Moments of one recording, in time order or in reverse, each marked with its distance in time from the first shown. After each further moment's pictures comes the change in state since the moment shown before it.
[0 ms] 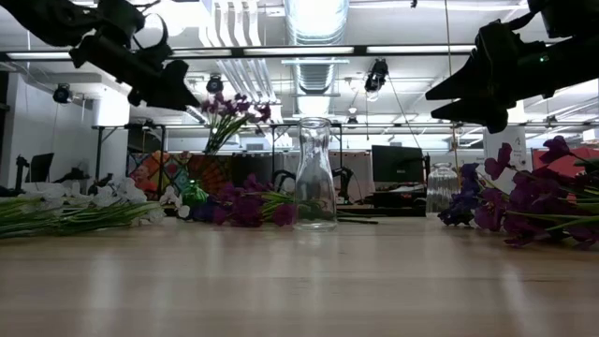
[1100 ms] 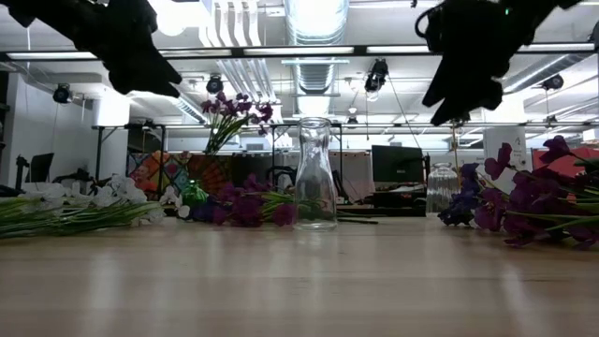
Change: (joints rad) left arm -0.747 -0.240 0.000 -0.468 -0.238 -0.273; right arm 0.090 0.422 0.596 -0.834 -0.212 0.308
